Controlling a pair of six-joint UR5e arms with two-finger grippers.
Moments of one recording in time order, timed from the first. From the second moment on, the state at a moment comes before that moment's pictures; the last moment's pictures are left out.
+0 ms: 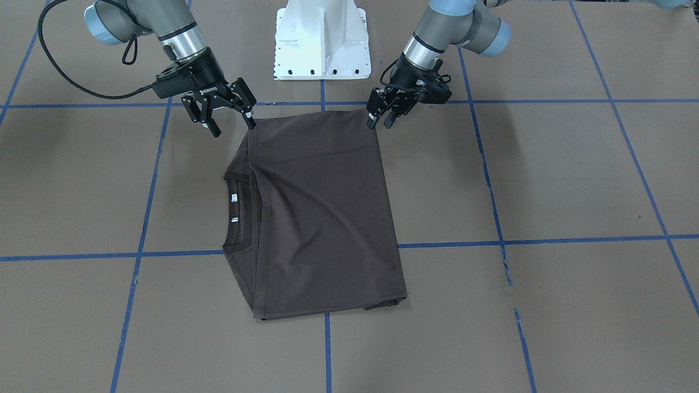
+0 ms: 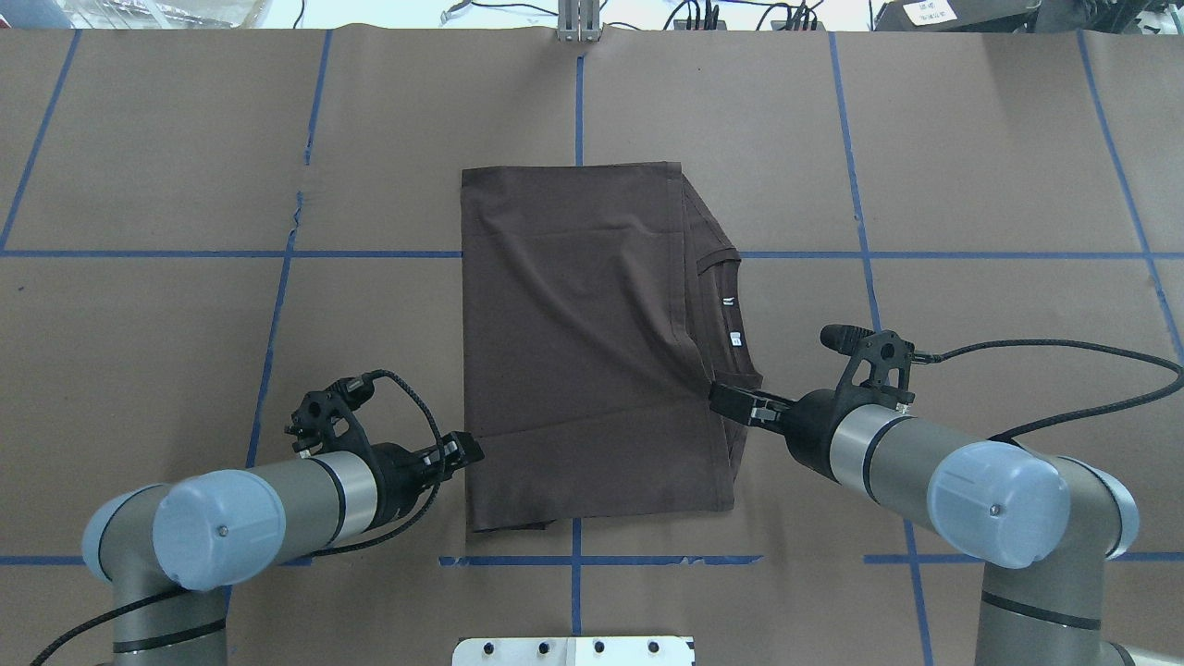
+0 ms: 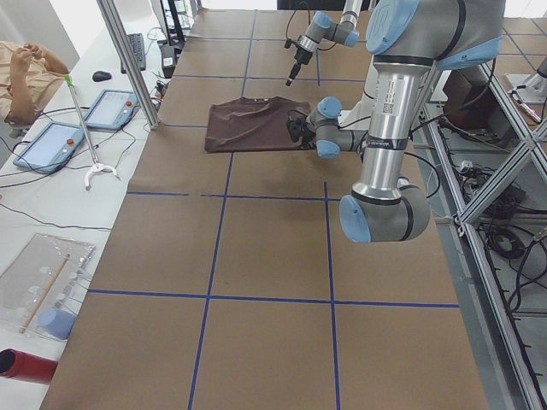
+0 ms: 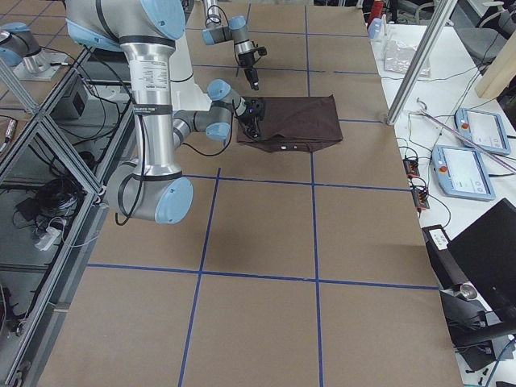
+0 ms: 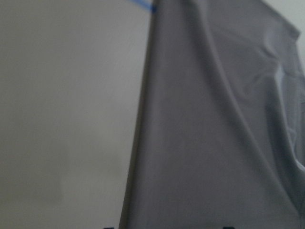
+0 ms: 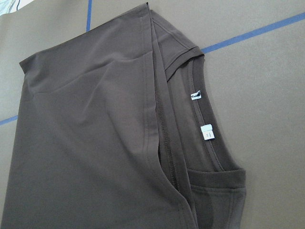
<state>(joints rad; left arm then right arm) -0.22 -1.81 -1.88 -2.24 -1.45 -1.91 0.30 -1.48 2.02 -0.92 1.35 1.55</state>
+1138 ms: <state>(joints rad) -0.11 -1.82 -1.87 -2.22 -1.41 -1.97 0.30 -1.49 2.02 -0.92 1.35 1.55</state>
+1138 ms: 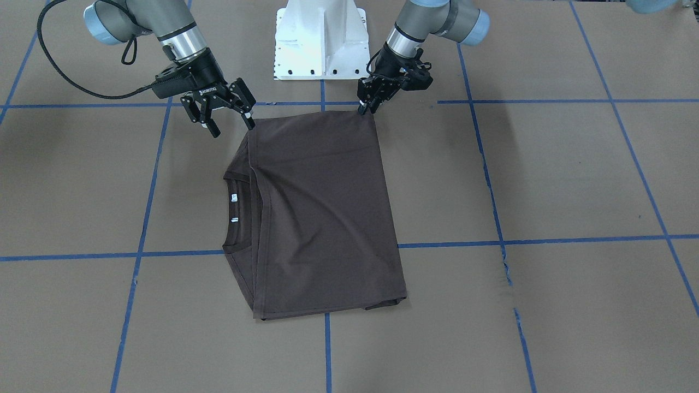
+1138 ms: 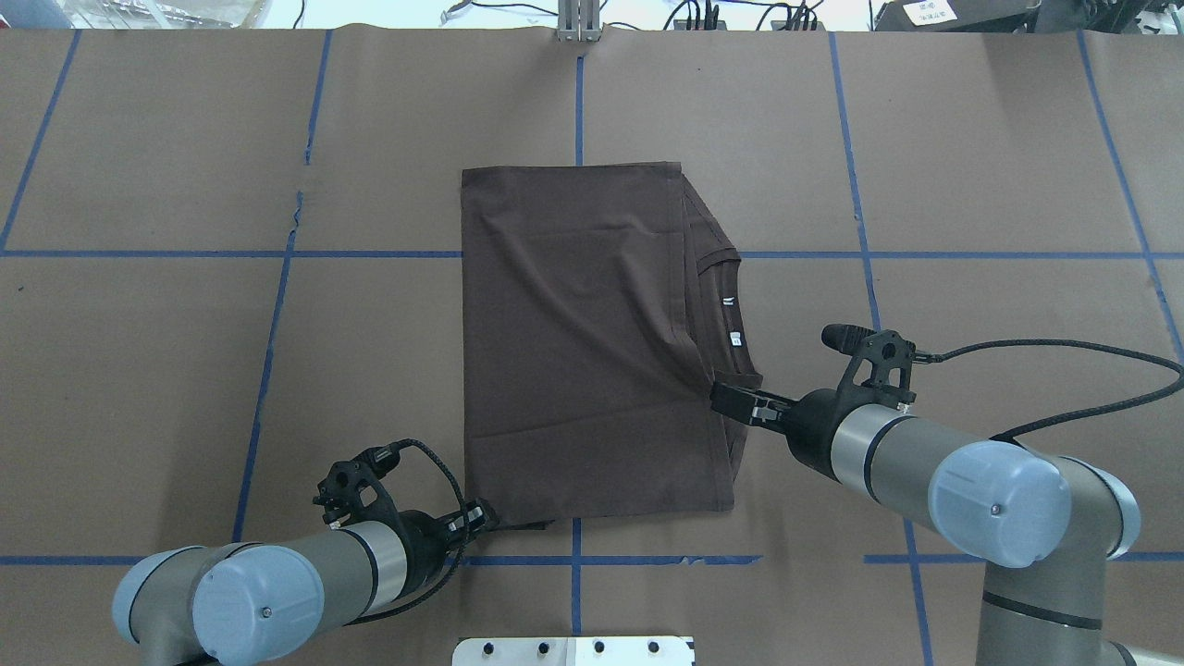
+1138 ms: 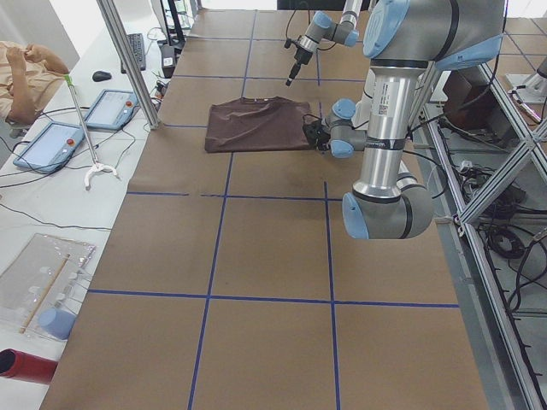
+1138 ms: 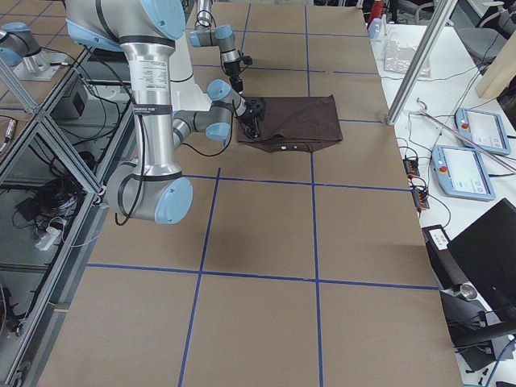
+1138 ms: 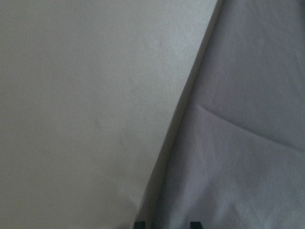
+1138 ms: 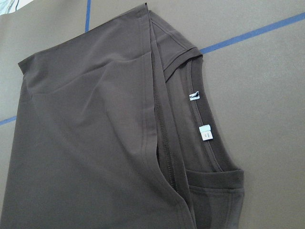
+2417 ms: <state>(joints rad) -0.11 -1.84 -1.87 -2.20 -1.41 -1.96 0.26 -1.33 2.08 -1.36 1.35 1.86</state>
